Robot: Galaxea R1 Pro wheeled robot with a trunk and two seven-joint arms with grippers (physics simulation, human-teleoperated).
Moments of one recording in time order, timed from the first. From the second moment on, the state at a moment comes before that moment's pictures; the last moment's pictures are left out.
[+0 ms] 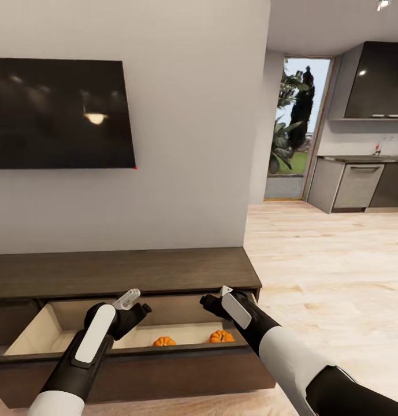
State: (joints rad) left arm -0.47 -0.01 0.00 -1.18 1.02 0.76 0.72; right arm -0.84 0.16 0.51 -0.47 -1.05 0.42 -0.40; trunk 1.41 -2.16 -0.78
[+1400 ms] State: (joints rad) left arm -0.47 -0.02 0.00 -1.18 1.02 0.76 0.71; right arm -0.84 0.16 0.51 -0.47 -1.05 0.42 -0.40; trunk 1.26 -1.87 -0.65
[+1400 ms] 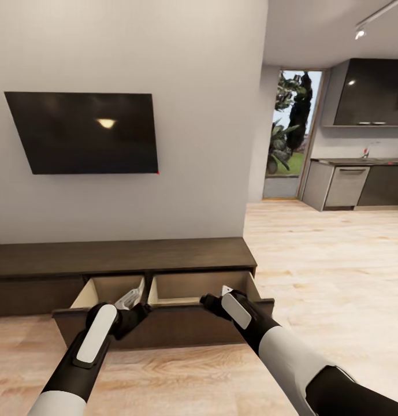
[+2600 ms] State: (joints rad) left arm -0.47 -0.03 -0.05 -1.25 1.03 0.76 0.73; right arm -0.84 0.16 0.51 -0.47 -1.05 0.42 -0.40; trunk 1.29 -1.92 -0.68
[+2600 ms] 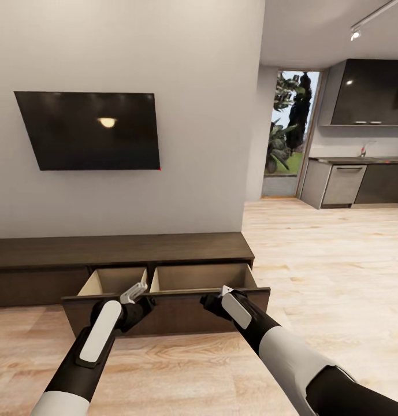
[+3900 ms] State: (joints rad) left arm -0.47 -0.03 -0.06 -1.25 1.02 0.76 0.72; right arm -0.84 0.16 0.51 -0.47 -1.05 0.42 -0.40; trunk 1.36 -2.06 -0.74
